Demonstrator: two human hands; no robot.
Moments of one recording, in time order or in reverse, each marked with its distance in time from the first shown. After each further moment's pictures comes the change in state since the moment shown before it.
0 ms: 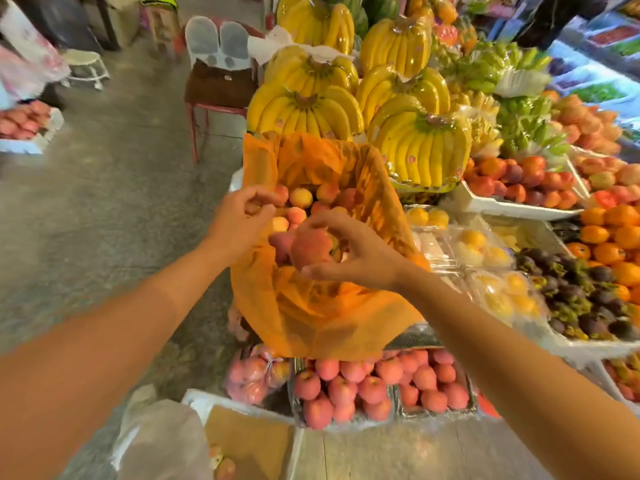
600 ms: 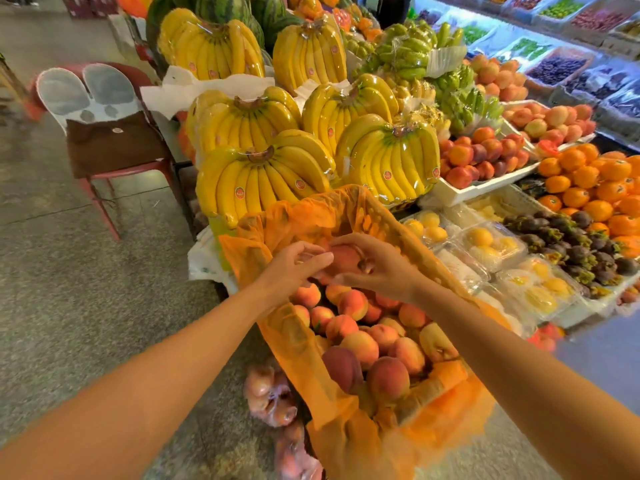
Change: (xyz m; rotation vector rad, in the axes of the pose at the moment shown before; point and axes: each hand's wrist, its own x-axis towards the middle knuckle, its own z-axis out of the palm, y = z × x) left_hand 0.201 -0.049 0.010 -0.170 -0.745 -0.243; right_hand 0.151 0.102 -0.014 -0.040 0.382 0.383
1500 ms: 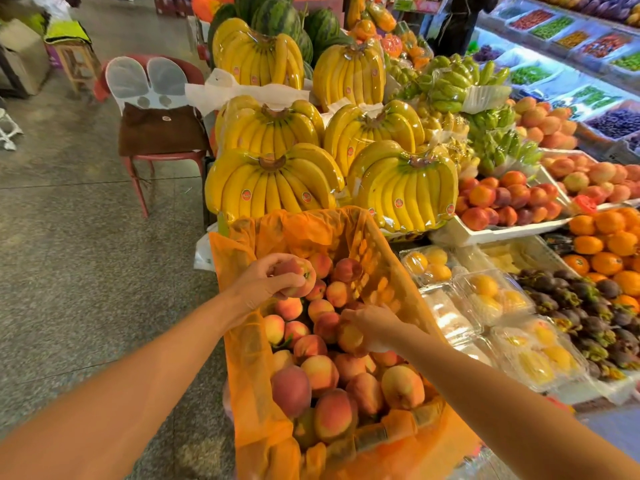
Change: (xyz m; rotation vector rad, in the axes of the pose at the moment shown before) left_hand 0.001 -0.003 0.018 -0.192 0.163 -0.073; right_hand -0.012 0.081 -0.002 -0.940 -0.775 0.205
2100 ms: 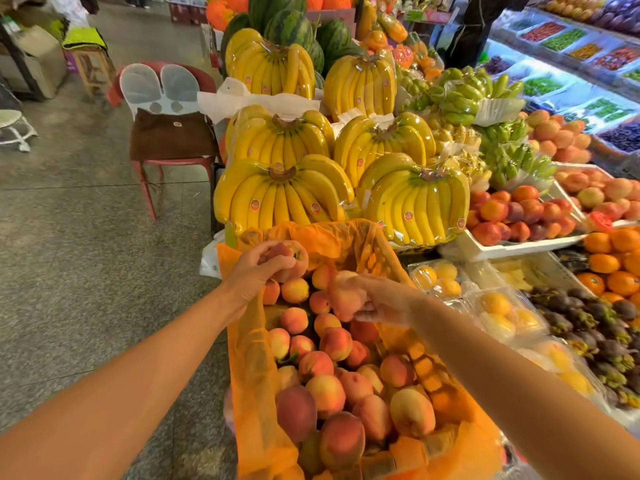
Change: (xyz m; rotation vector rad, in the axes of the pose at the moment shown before) left_hand 0.016 0.019 -0.021 -0.093 0.185 0.064; right_hand -0.003 0.017 -0.073 1.730 -0.113 0.066
